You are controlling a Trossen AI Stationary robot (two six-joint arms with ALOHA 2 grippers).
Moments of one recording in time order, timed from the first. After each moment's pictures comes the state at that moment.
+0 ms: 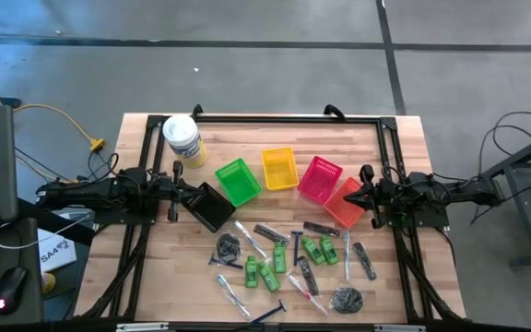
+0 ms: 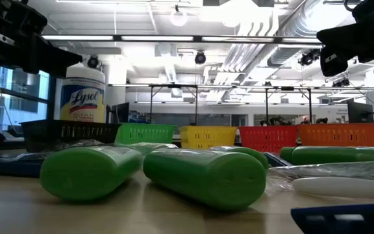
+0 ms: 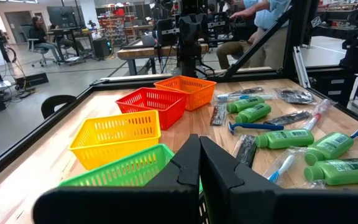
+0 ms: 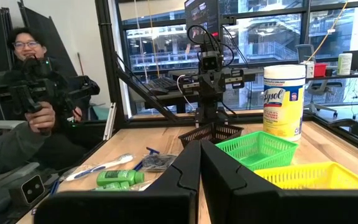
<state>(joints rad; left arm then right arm) 0.03 0.01 0.06 -0.06 0.02 0.07 0.09 0.03 0.01 0.13 -0.01 0.08</state>
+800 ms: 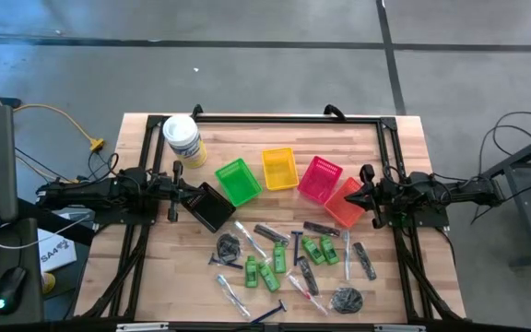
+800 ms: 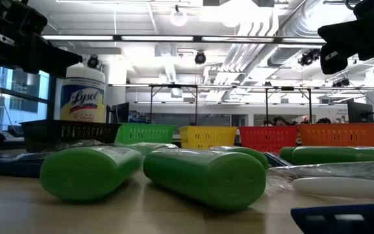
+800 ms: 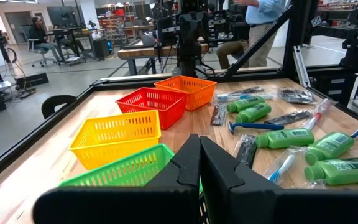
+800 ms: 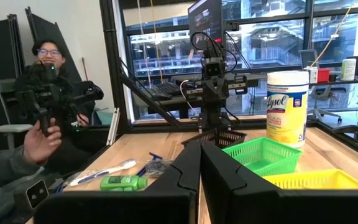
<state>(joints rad) 0.03 0.01 0.06 -0.06 0.02 0.07 0.09 0.03 0.01 0.15 -0.02 0.08</state>
